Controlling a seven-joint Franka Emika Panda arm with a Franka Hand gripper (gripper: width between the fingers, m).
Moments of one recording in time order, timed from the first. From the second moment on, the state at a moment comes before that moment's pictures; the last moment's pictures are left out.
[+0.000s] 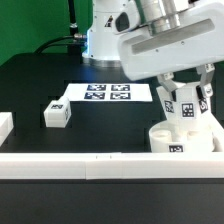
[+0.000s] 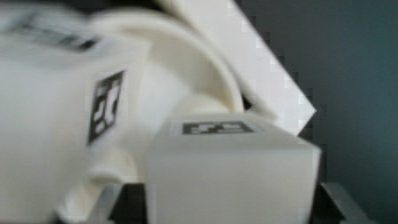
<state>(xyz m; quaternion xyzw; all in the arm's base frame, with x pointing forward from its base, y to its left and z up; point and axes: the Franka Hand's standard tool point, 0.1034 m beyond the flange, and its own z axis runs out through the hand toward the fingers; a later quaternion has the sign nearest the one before) 0.613 0.102 0.088 -0.87 0.44 -0.06 0.19</state>
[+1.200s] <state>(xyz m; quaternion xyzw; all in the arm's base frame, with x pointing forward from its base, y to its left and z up) 0.627 0.097 0.114 -0.86 0.45 -0.01 0.22</state>
